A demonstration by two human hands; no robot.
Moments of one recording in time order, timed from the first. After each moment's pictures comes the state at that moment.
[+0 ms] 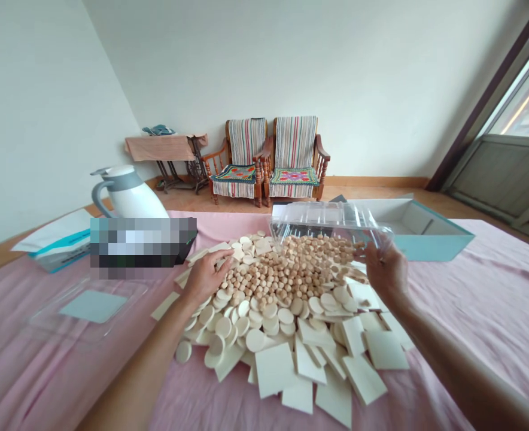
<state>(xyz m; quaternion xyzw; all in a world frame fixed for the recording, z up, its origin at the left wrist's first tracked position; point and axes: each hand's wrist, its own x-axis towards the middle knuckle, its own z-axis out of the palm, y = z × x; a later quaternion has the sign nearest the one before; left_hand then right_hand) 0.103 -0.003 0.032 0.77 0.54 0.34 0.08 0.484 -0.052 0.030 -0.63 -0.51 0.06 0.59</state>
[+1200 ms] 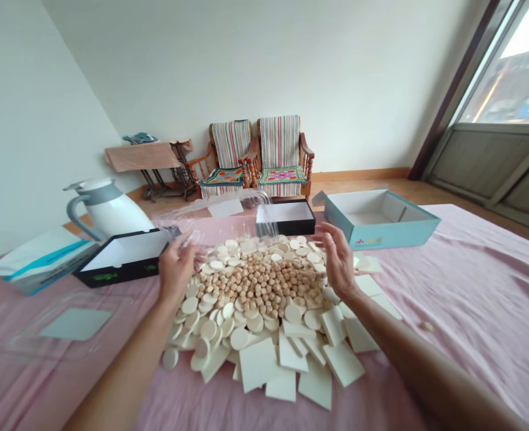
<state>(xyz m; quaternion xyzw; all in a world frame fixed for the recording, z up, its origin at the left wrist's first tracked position) 0.117 0.005 0.064 0.54 0.59 0.56 0.21 0.439 -0.050 0.030 -0.50 -0.53 0.16 0.67</state>
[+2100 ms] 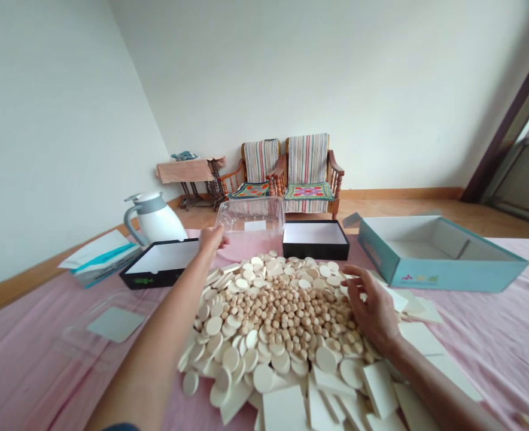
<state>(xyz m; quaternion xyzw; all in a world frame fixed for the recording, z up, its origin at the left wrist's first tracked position) 0.091 0.135 0.085 0.42 0.71 0.50 0.28 0.442 -0.048 0.004 -0.56 -0.63 0.07 0.53</state>
